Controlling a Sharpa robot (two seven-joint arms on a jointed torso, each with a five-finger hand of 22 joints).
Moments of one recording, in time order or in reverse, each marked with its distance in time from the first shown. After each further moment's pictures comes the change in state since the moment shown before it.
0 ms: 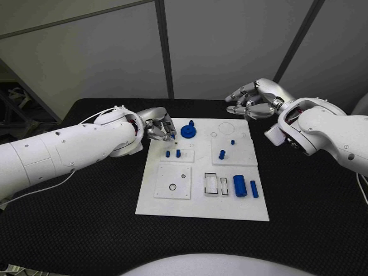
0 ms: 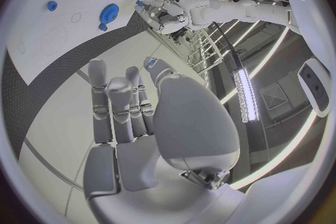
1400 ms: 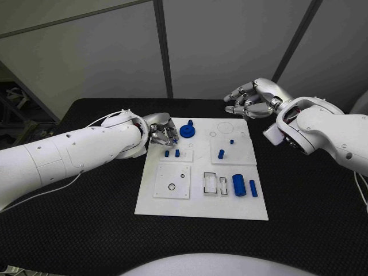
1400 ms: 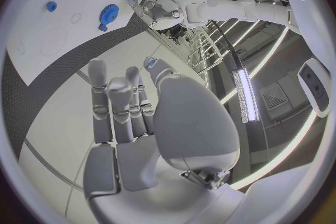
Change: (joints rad) left arm -0.021 0.054 0.001 -0.056 -0.004 0.041 -0.010; left_hand -0.004 -0.004 0.007 -0.007 -0.008 0.014 -0.007 -0.007 0.002 0.014 -0.007 -0.004 0.002 0.000 0.000 0.000 -0.019 0.000 0.000 0.000 0.000 0.008; right arm 0.000 0.002 0.000 0.000 -0.001 0.001 -0.001; right_hand 0.000 0.000 0.000 0.000 0.000 0.000 0.000 0.000 0.000 0.000 0.000 0.000 -0.001 0.000 0.000 0.000 0.000 0.000 0.000 0.000 0.000 0.000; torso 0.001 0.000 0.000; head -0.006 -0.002
